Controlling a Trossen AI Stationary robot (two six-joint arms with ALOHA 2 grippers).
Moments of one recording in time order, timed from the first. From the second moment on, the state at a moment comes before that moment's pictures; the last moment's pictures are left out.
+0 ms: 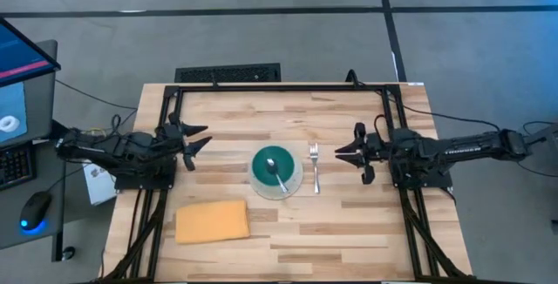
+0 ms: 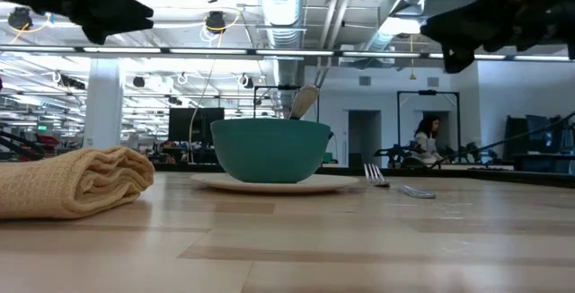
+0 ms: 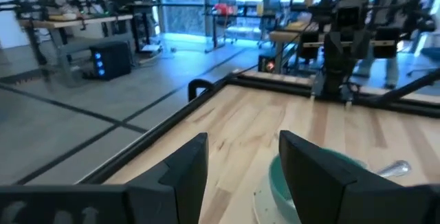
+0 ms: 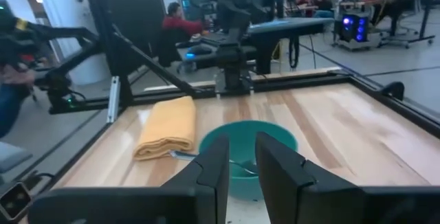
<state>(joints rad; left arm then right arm) -0.19 0.24 0.34 -0.18 -0.62 -0.08 -0.01 0.59 0.16 0.39 -0.08 0.07</state>
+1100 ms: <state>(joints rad) -0.19 0.00 0.16 -0.23 -0.51 -0.10 -0.07 0.36 0.16 0.14 -0.05 0.05</state>
